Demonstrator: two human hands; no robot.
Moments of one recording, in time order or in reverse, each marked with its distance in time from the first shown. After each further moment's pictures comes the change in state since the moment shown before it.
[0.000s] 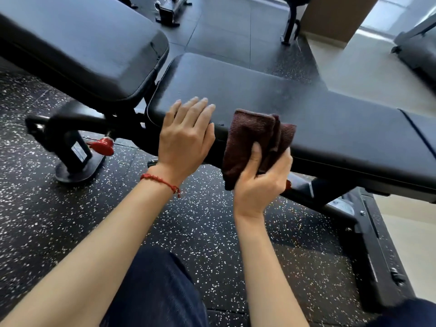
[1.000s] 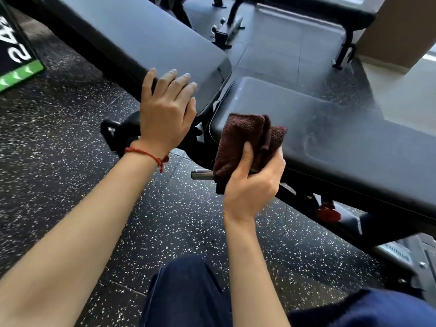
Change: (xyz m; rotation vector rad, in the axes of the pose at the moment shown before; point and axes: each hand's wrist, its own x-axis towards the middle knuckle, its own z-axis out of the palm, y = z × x) left_hand 0.019 -0.127 -0.053 0.321 0.053 -0.018; right_hand -0.040 -0.067 0.058 0.172 -0.108 0.125
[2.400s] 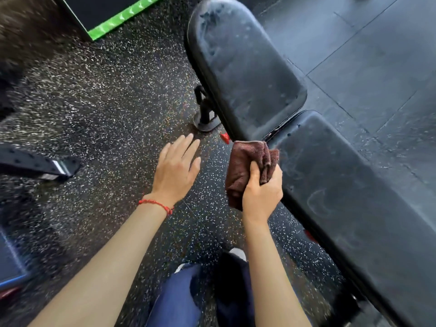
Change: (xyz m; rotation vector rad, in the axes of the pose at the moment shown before) left_hand 0.038 0.023 -0.216 -0.024 -0.881 -0.774; right_hand 0.092 -0.136 -0.022 -0.140 -0.888 0.490
